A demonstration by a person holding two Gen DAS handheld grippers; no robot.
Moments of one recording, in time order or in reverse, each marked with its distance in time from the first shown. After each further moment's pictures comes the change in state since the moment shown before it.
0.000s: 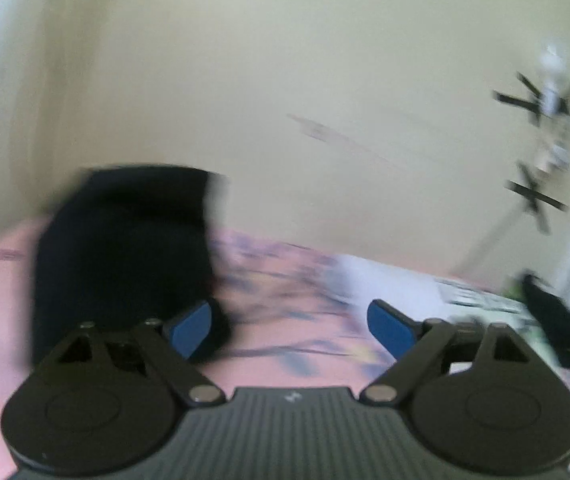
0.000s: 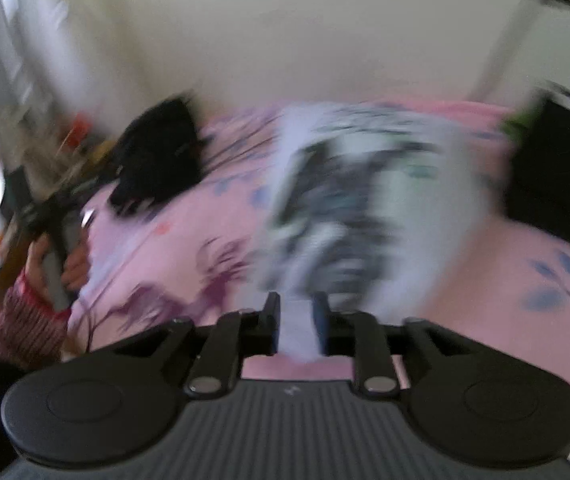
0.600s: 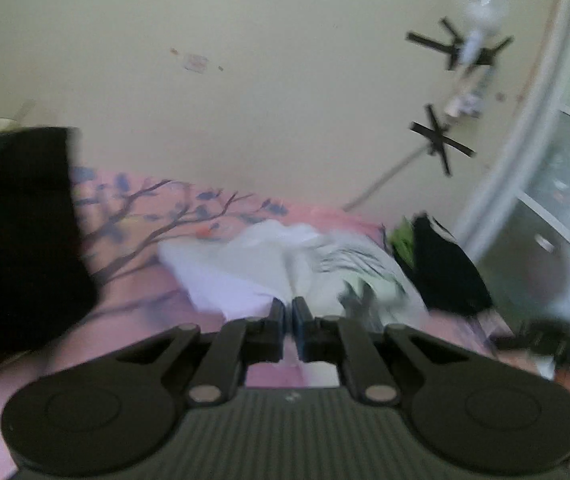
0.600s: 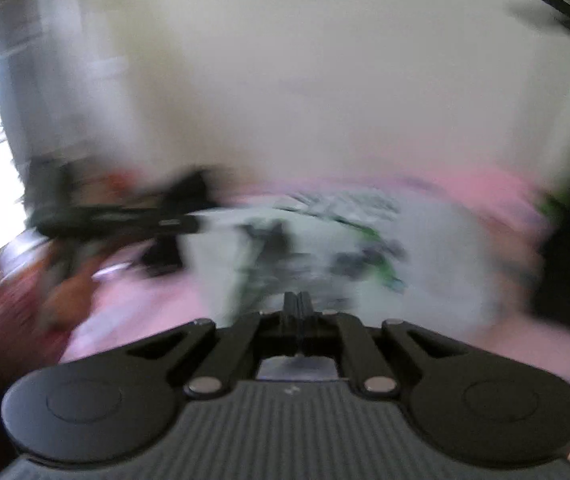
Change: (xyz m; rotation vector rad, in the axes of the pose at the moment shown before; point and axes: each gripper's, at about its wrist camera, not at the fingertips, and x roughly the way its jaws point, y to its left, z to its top) left arm -0.046 -0.027 0.019 0.046 0.254 -0.256; right arm -0.009 -0.053 0.002 -0.191 -0.197 0.311
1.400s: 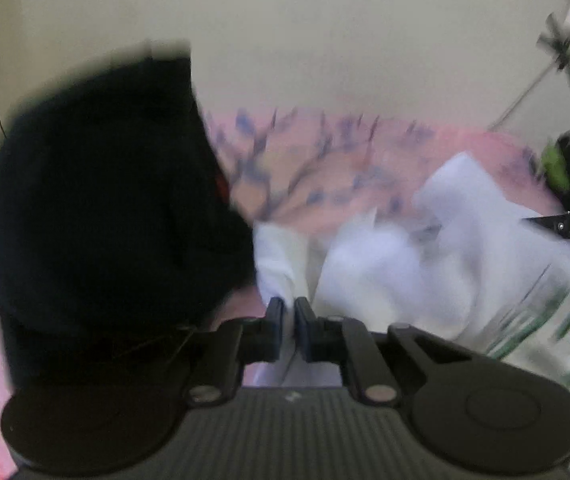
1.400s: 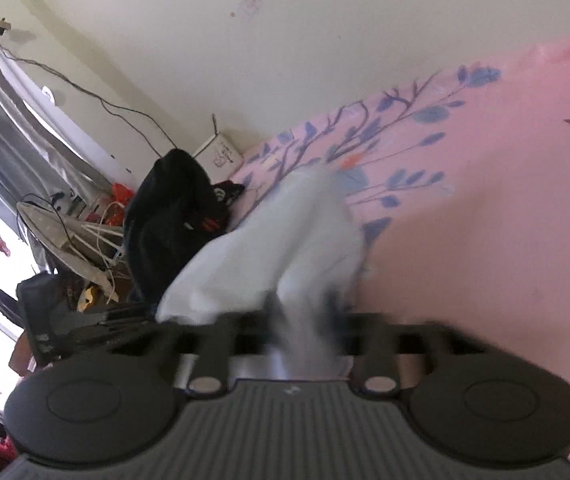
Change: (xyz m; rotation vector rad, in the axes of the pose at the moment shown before) left arm 0.052 0.061 -0.007 0.064 0.124 0.336; right arm 0.151 -0.051 0.026 0.384 0.147 0.051
